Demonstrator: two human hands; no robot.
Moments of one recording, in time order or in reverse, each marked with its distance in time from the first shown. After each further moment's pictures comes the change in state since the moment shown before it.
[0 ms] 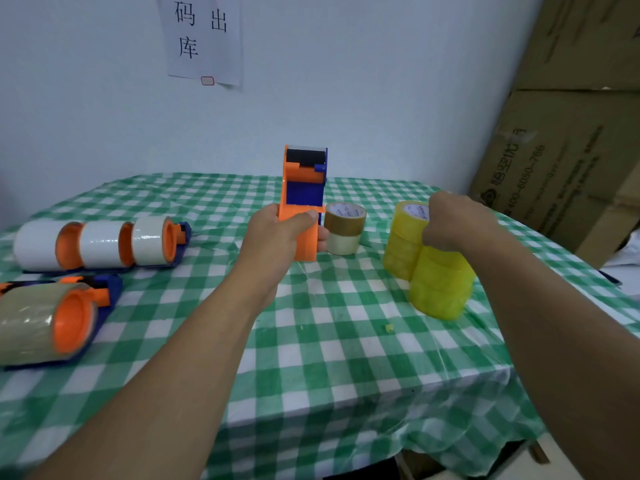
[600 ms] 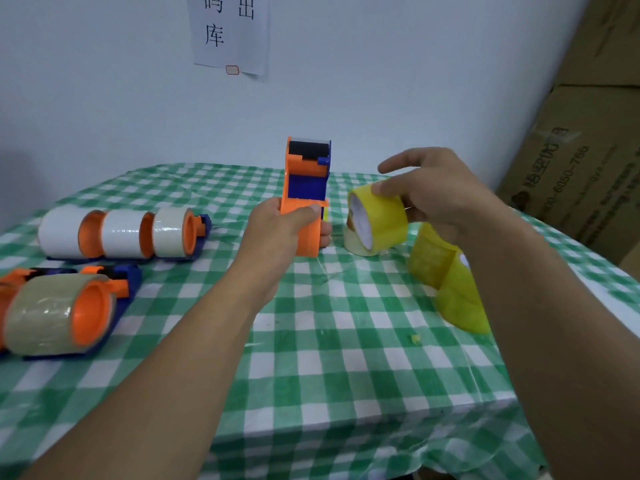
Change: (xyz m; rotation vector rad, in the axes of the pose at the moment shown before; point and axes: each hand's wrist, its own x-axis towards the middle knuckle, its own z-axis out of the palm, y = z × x) left_hand 0.013 -0.001 -0.024 -0.017 0.052 -0.019; right_hand -0.005 -0.073 -0.020 1.168 -0.135 -0.152
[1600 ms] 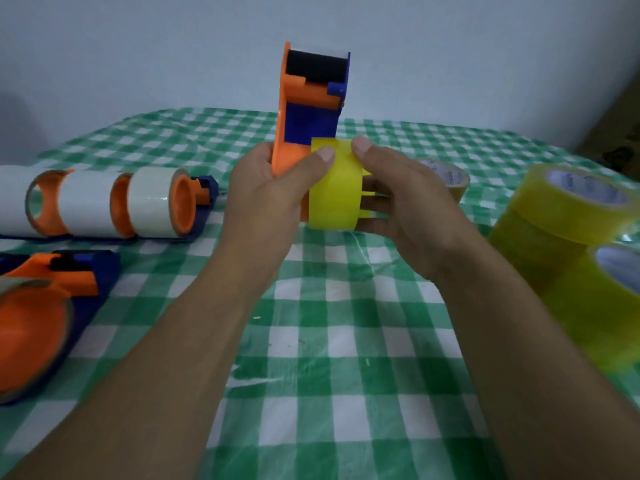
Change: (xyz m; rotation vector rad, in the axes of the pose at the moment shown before) left_hand 0.068 -0.043 -0.029 -0.005 0.113 0.193; right_hand 0.055 0.073 0.107 0.416 -0.280 0.053
